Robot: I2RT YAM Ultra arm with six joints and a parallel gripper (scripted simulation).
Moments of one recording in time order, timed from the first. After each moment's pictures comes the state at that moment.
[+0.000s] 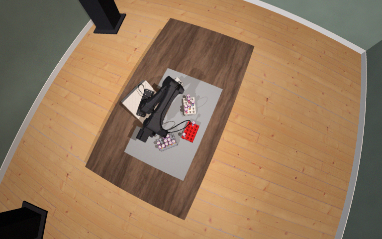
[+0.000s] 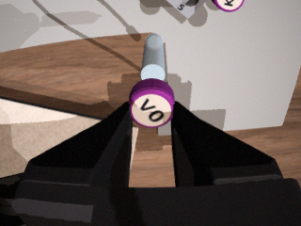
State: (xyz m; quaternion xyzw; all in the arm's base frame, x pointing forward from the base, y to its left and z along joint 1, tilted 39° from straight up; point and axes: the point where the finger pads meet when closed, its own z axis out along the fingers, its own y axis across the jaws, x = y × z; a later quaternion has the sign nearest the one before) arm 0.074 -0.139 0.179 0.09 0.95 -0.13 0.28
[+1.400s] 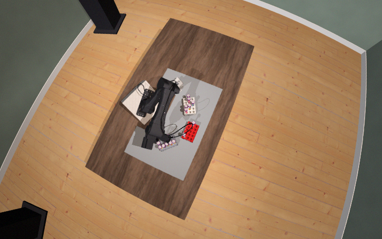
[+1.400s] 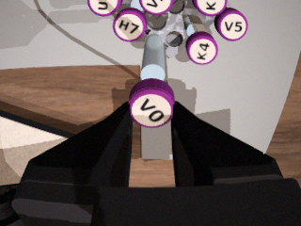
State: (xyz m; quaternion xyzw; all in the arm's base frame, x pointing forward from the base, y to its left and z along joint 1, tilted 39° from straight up) arm 0.100 -0.161 0.203 0.05 0.94 -0.12 0.30
